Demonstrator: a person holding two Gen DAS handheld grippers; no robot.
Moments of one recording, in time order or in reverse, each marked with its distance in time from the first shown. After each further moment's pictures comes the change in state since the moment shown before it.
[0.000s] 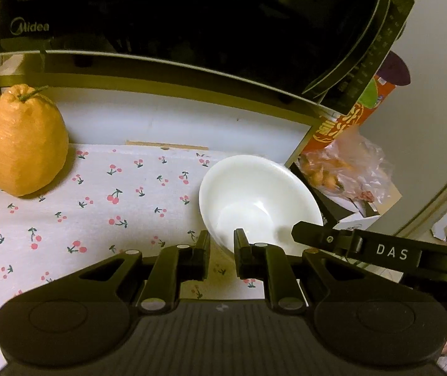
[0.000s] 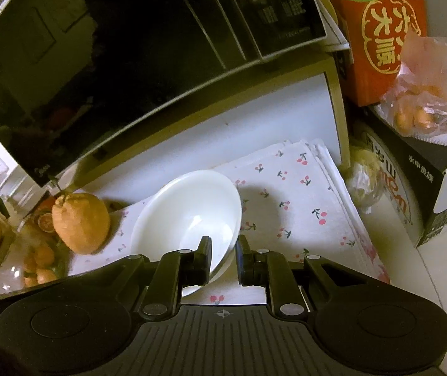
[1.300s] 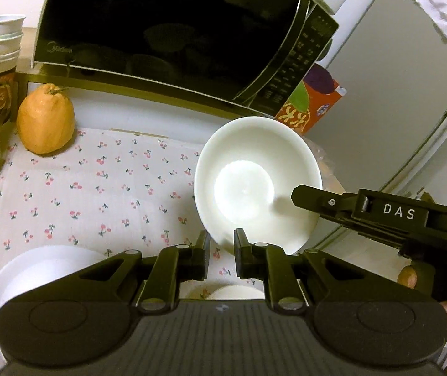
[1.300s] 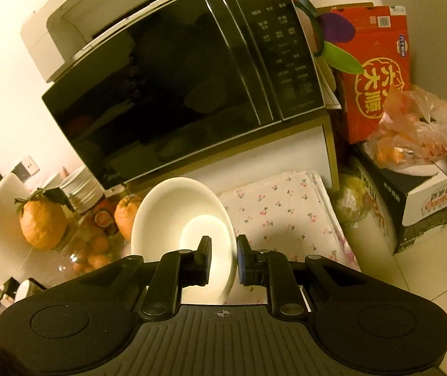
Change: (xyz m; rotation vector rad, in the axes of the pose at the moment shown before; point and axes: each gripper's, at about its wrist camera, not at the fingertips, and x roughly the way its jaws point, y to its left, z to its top) left arm -0.112 -0.042 -0.048 -0.053 -0.028 -0.098; right arm -0.138 0.044 -0.018 -0.061 -0.081 0.009
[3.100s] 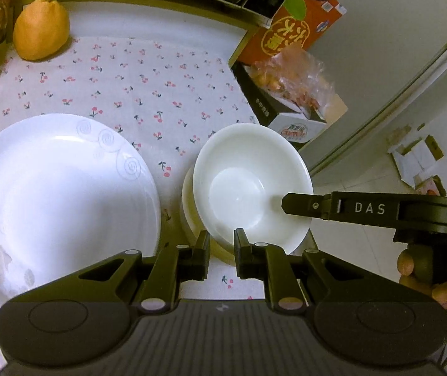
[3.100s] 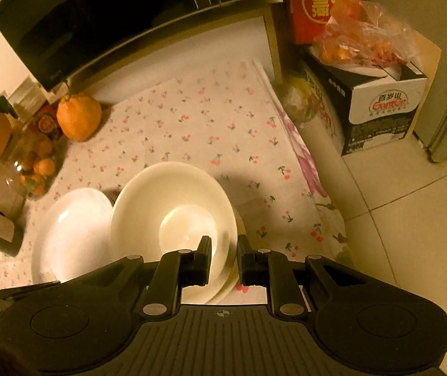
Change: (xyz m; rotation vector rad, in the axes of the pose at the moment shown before) left arm 0.003 -0.005 -0.067 0.022 0.279 0.010; right arm -0.007 -0.019 -0.076 0.038 0.324 -0.214
